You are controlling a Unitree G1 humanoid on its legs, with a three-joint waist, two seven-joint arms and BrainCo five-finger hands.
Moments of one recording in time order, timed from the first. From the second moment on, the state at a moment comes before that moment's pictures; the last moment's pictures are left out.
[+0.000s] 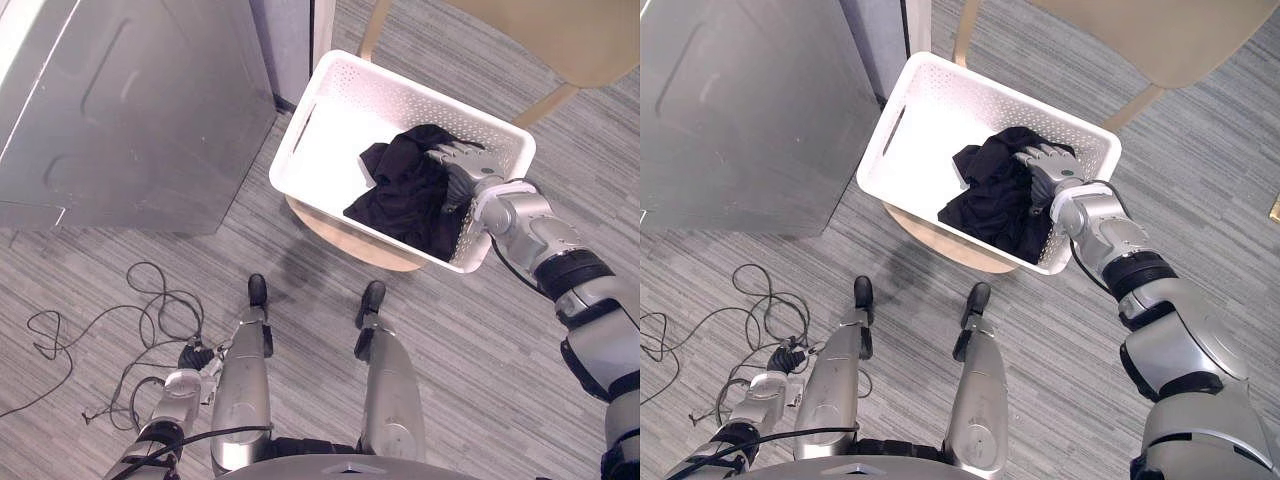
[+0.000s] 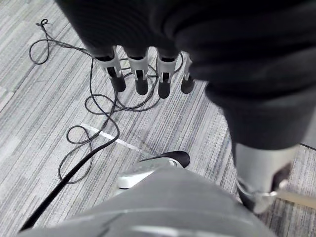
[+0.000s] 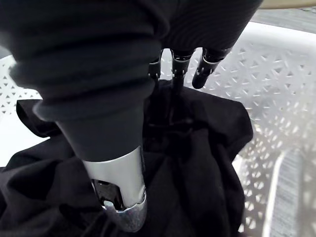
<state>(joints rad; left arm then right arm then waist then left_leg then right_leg) -0.14 0.17 -0.04 0.95 -0.09 0.00 0.17 -0.94 -0.85 0.68 0.68 -0.54 -0.06 -0.03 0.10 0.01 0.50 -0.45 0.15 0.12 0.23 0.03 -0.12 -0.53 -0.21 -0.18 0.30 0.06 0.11</state>
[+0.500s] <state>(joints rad) -0.14 0.16 0.00 0.87 -0.18 0.00 0.17 -1.03 -0.83 0.68 0.70 -0.50 -0.03 -0.05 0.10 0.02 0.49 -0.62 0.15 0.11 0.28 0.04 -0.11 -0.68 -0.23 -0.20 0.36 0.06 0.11</state>
